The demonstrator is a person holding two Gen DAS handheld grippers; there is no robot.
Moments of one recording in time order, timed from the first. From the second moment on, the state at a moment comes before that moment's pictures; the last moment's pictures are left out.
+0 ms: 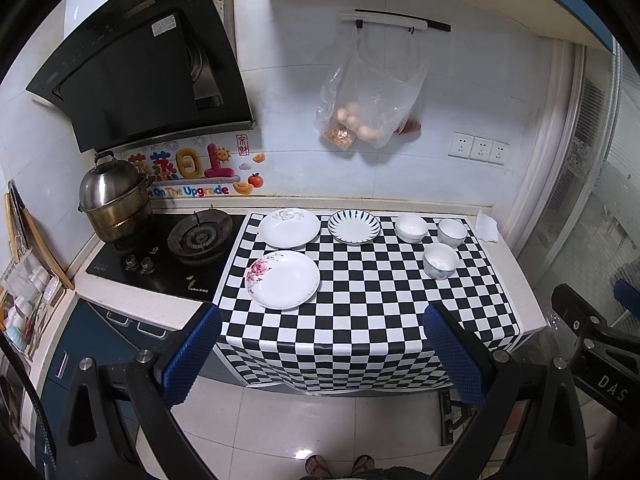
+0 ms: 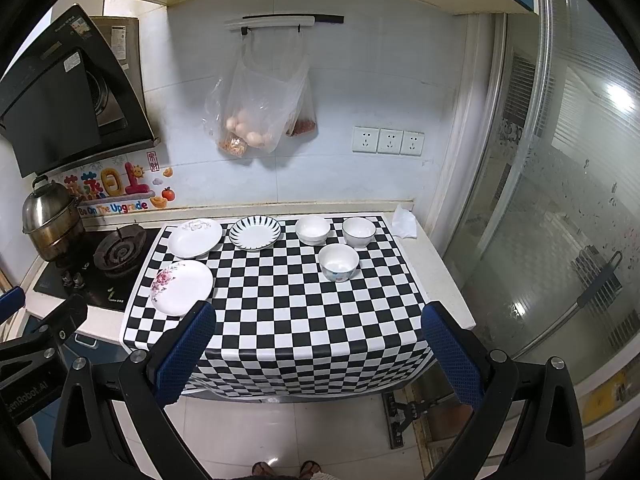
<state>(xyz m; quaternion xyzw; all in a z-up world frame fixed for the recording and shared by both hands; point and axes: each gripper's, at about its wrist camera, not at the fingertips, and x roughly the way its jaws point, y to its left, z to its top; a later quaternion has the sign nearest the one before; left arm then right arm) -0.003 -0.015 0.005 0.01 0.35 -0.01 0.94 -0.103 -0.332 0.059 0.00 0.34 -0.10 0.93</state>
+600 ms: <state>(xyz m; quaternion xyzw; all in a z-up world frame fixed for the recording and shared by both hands) -0.001 -0.019 0.006 0.01 0.35 -0.01 0.94 -0.102 -0.334 0.062 0.00 0.34 -0.10 0.94</state>
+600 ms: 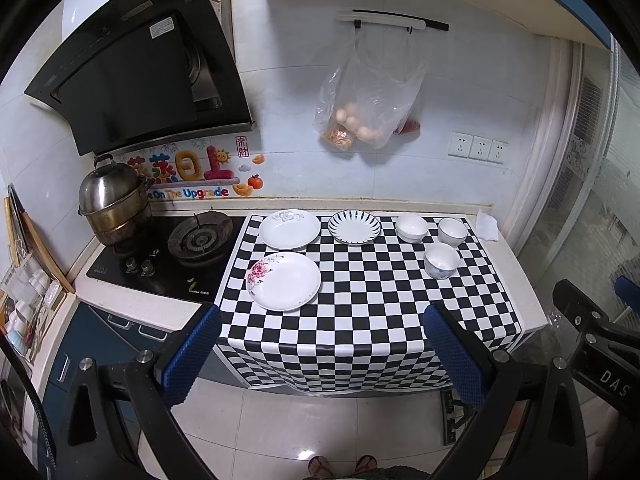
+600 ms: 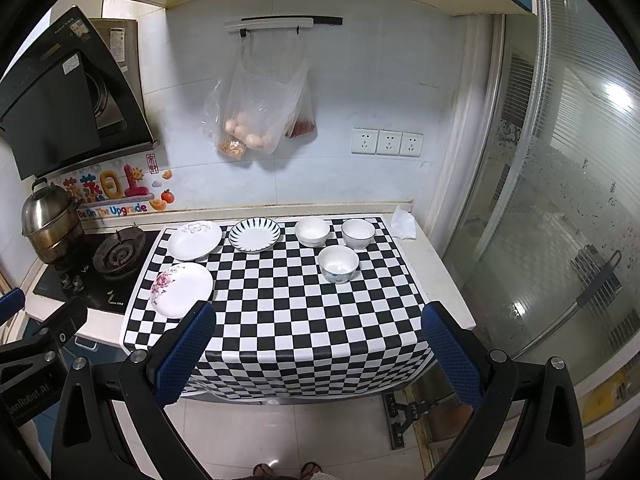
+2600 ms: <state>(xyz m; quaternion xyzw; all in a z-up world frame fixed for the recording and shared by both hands) 0.430 0.196 -0.414 -0.13 0.72 -0.03 0.68 0.407 -0.181 -0.414 0.17 0.73 0.12 0.65</state>
